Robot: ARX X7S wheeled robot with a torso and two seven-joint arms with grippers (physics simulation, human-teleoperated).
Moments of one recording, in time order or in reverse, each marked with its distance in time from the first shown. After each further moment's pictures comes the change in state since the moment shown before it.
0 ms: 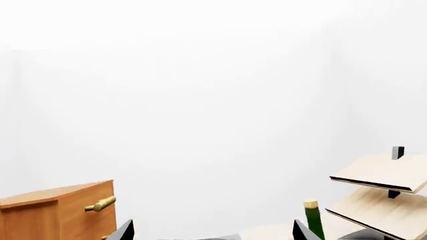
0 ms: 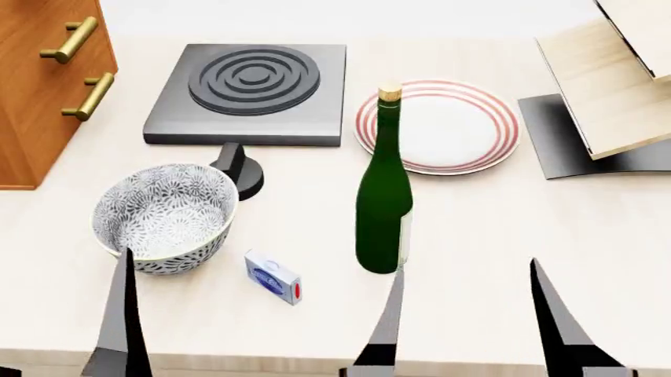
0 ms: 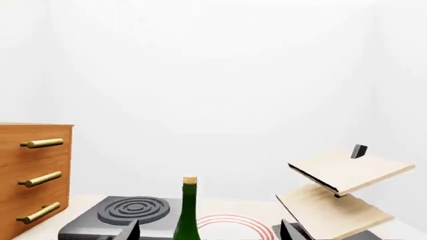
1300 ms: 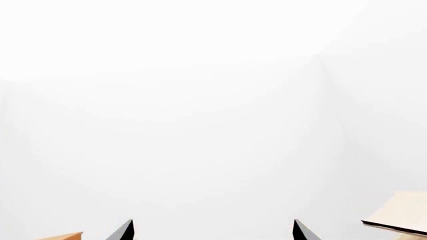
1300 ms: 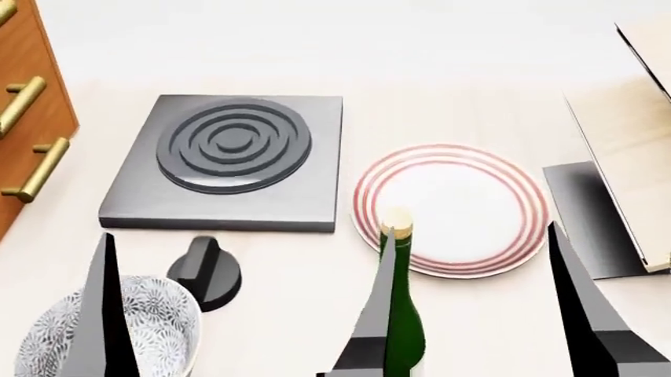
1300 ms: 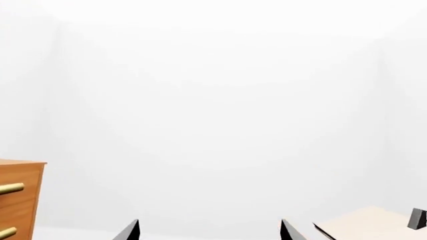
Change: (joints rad) left arm -0.003 0.166 -0.009 0.133 0.167 -0.025 0.205; right arm 0.268 0.523 -0.346 -0.183 0.380 -0.010 0.646
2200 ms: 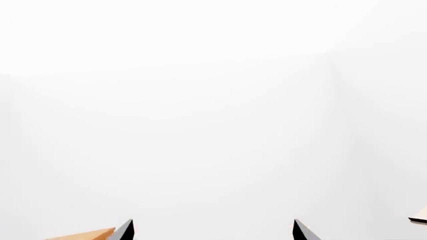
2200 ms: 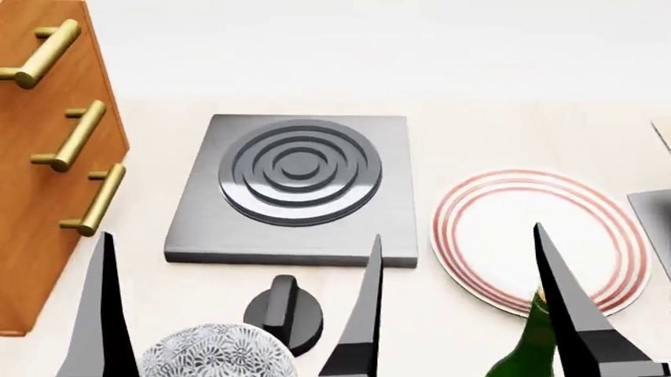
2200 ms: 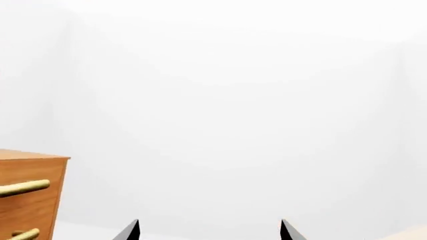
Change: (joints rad) left arm 0.000 0.000 -0.002 0.000 -0.008 0.000 -0.004; right arm 0.049 0.038 -0.084 0.005 -0.015 0.010 0.041
